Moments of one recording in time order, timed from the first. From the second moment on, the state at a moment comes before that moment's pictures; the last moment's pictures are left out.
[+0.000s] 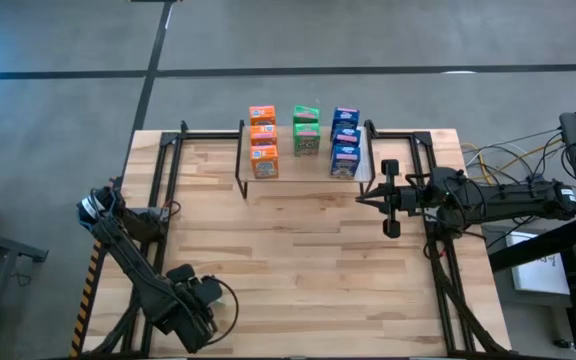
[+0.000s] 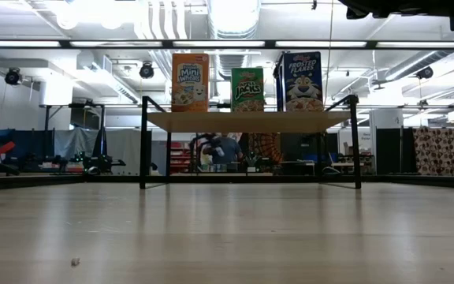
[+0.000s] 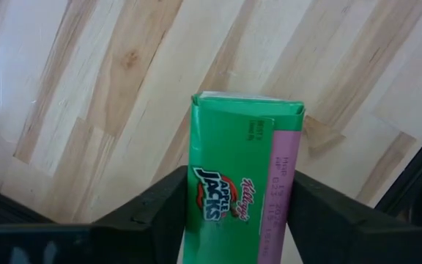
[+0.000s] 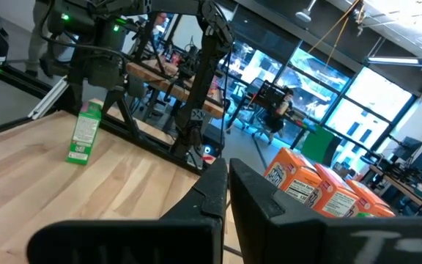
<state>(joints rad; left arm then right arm) -0.89 1.70 1.36 -1.22 -0.15 -1.39 -0.04 0.68 0.48 0.28 -0.14 -0.48</state>
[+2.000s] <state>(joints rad) -0.19 1.70 1.85 -1.07 -0.54 0.16 -0.04 0.59 0.48 0.10 -0.14 -0.35</state>
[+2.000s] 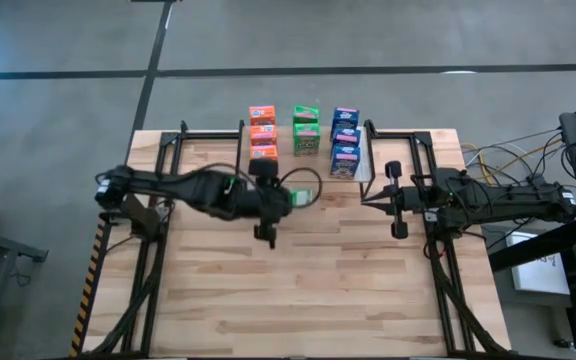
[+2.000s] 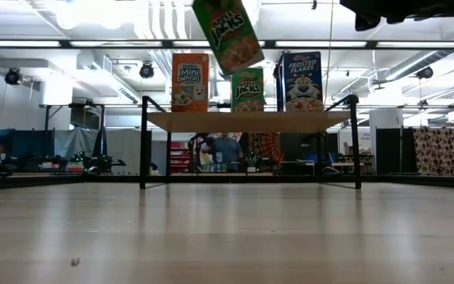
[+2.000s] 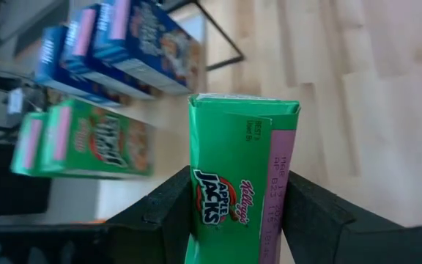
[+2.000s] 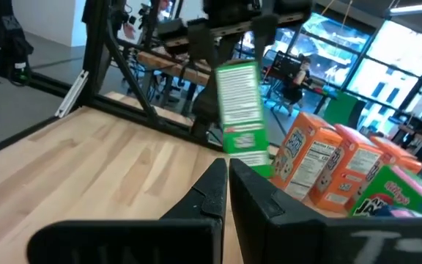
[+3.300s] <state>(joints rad) 0.10 1.73 1.85 -0.93 -0.35 0.32 0.08 0.59 0.48 -0.05 -0.27 -0.13</state>
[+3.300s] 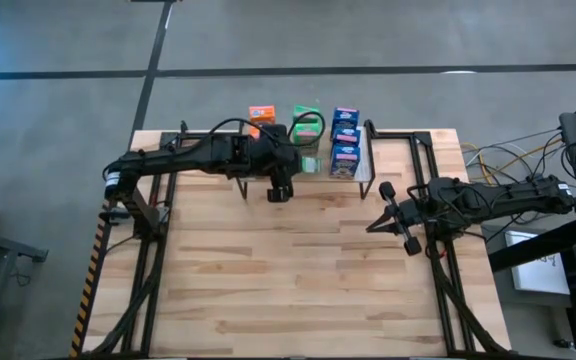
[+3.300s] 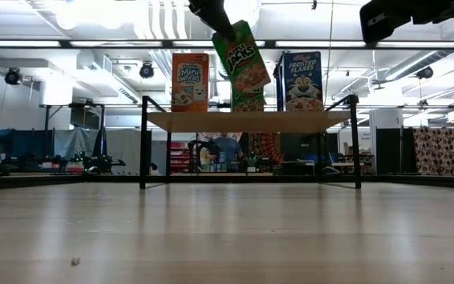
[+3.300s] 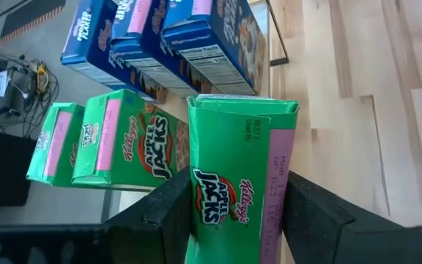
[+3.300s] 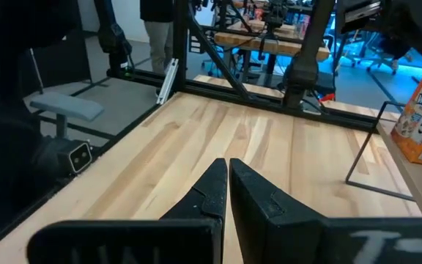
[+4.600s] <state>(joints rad) 0.11 1.79 1.82 -0.87 -0.35 0.22 0.08 0.59 0.48 -0.05 -0.27 -0.11</state>
